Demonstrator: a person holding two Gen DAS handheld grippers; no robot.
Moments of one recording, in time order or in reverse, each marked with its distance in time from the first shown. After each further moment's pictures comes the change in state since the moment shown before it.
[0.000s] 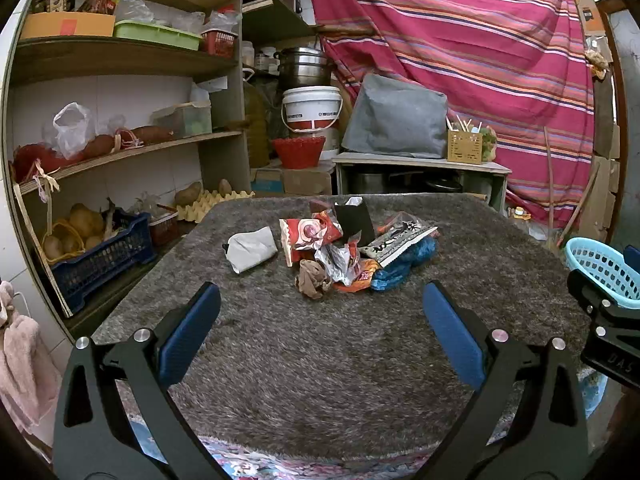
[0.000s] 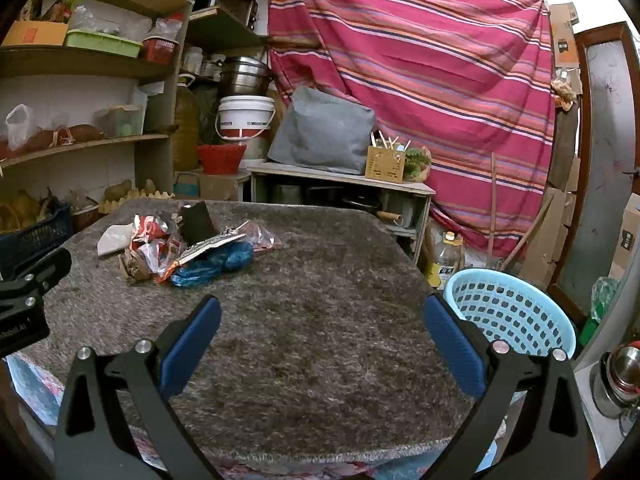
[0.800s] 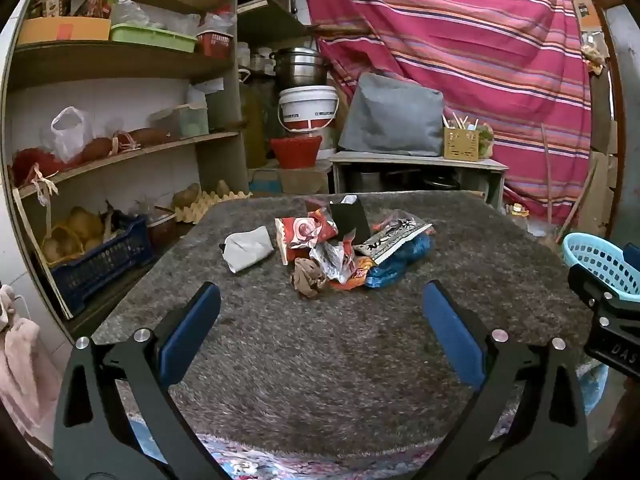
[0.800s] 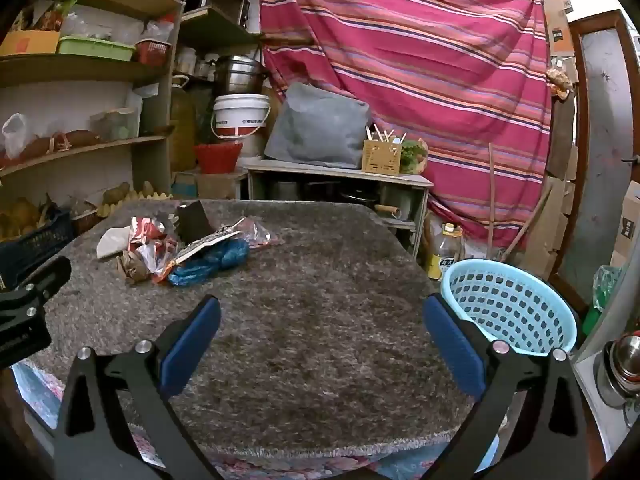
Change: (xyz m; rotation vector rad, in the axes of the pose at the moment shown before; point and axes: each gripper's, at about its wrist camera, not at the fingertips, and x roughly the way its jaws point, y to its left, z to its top) left arm -0.005 -0.004 -0.002 0.003 -0.002 -0.005; right arm -0.001 -0.009 -0.002 0.030 0.009 -0.003
